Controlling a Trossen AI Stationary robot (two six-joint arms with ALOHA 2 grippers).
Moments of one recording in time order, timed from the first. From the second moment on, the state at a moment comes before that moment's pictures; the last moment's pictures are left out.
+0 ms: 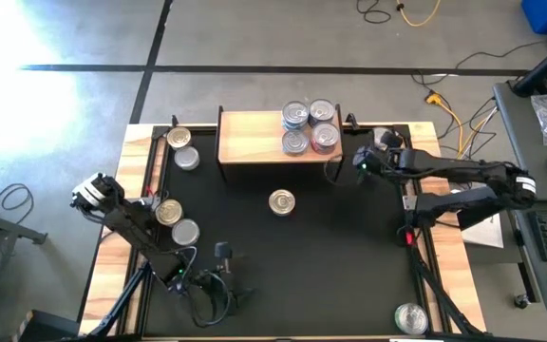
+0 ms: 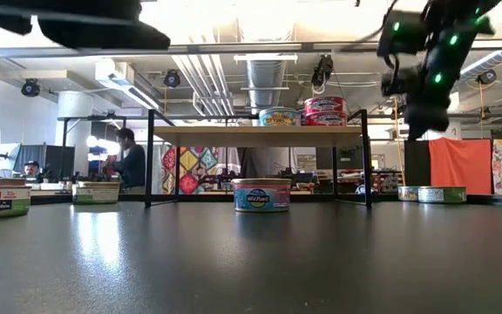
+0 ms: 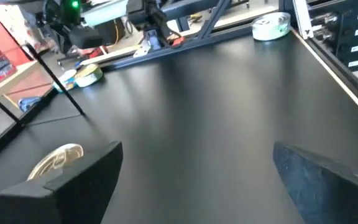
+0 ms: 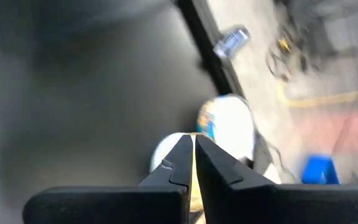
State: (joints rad) left arm -0.79 1.67 0.79 0.37 -0.94 -0.16; right arm -0.40 1.10 0.73 -0.82 0.64 -0.05
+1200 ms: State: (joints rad) left arm -0.79 1.67 0.77 0.37 -0.93 -0.19; right arm -0.84 1.18 0.57 -0.13 0.48 1.37
